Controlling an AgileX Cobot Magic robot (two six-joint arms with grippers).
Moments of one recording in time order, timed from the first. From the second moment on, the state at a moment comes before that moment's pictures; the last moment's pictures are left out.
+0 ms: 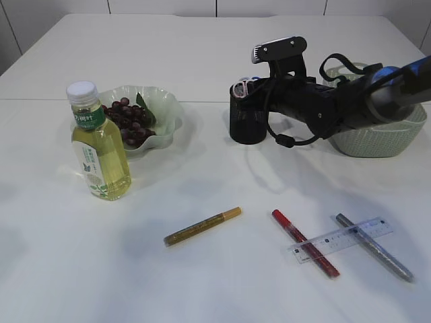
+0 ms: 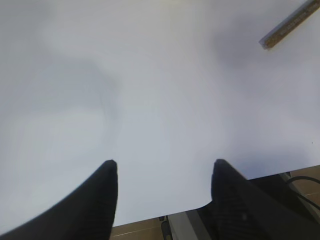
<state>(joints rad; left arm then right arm) -0.22 1.12 -0.99 -0.06 1.16 -0.07 0.30 2.21 -1.42 -0.01 -0.38 -0.10</state>
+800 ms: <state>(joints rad) -0.22 1.12 -0.99 -0.05 1.14 -0.07 0.30 1.83 -1.42 0.06 0.37 -0.10</state>
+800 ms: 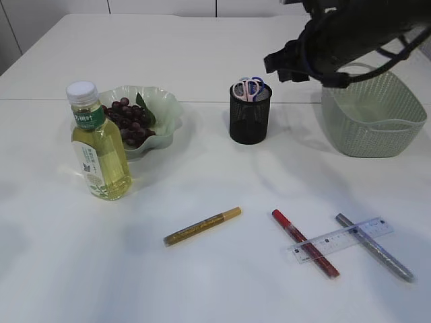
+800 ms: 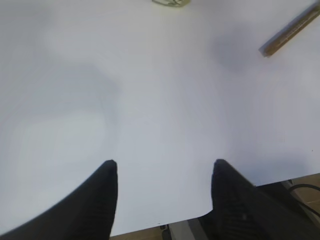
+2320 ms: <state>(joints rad) -0.26 1.12 -0.99 -0.08 1.09 -0.05 0.30 1.60 -1.37 -0.02 1.23 0.67</state>
